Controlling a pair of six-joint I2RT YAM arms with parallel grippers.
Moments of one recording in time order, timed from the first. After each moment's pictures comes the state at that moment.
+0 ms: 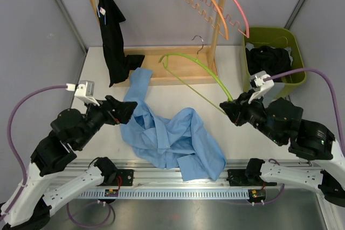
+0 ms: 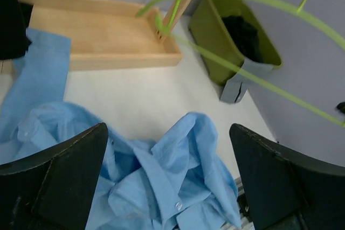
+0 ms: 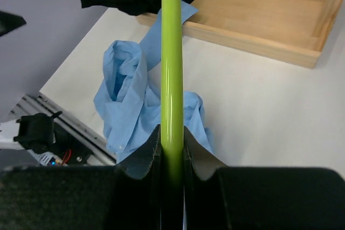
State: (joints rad) left arm -0.77 0.55 1.14 -0.68 -0.26 -0.54; right arm 1.10 0.73 1.31 -0.84 0.42 0.41
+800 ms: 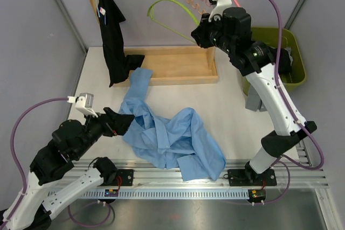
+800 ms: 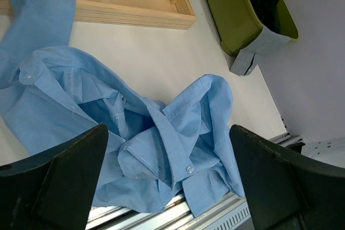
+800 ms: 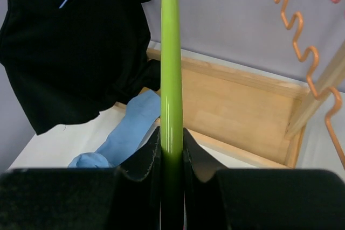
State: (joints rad) left arm -0.77 0.40 0.98 -0.82 -0.24 -0.65; right arm 0.57 1.62 2.11 -0.68 0.04 0.21
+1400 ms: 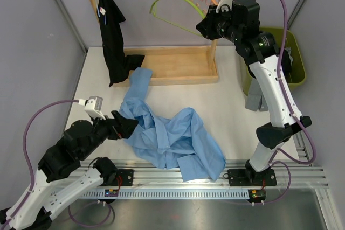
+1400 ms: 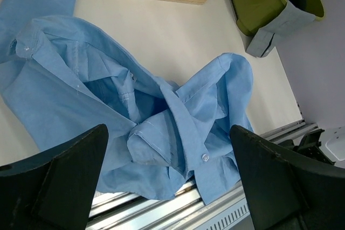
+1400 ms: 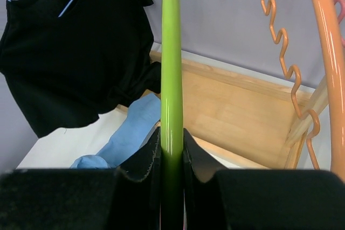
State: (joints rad) left arm -0.77 0.37 0.87 -0.84 -0.22 -0.66; right arm 0.45 1.75 2.31 -0.75 -0.13 0.22
